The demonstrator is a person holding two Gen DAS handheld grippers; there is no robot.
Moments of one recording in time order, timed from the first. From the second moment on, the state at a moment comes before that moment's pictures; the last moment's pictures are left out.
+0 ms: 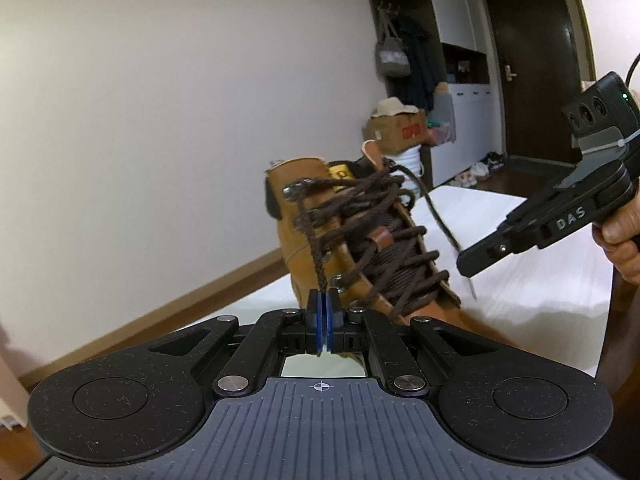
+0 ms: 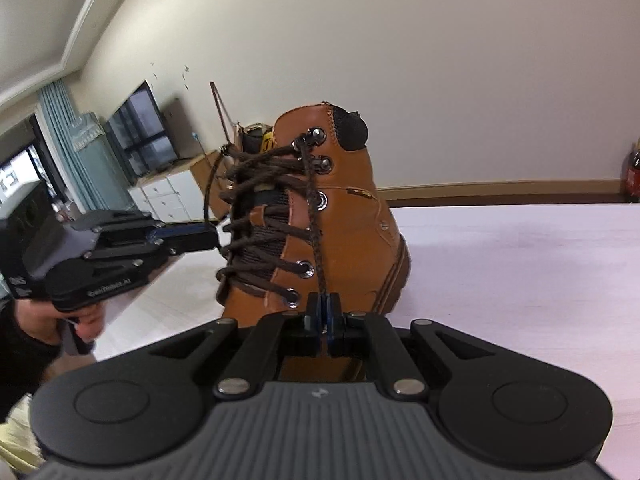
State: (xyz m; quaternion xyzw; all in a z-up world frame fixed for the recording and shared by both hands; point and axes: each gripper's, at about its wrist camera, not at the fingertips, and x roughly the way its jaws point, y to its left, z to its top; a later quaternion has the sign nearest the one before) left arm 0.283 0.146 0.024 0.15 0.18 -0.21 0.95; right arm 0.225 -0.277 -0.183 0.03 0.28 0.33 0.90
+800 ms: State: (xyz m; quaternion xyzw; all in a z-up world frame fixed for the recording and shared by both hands) left arm 0.277 0.159 0.018 0.14 0.17 -0.19 0.96; right arm 0.119 -0.285 -0.152 -0.32 0.06 0.29 0.90
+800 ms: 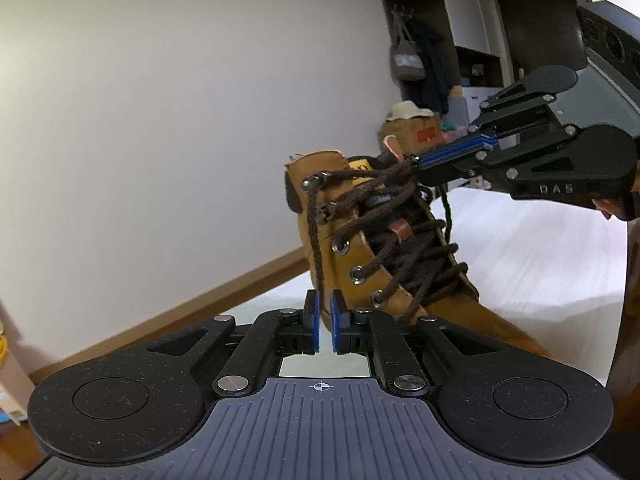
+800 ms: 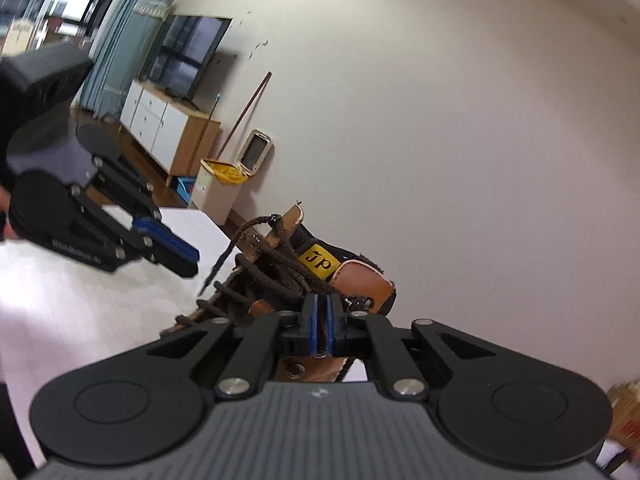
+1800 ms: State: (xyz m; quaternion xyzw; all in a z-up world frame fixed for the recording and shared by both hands) left arm 0.274 0.152 0.020 0.14 0.17 -0.20 0.96; right arm 0.033 -0.343 -0.164 -0.42 0.04 0.26 0.87
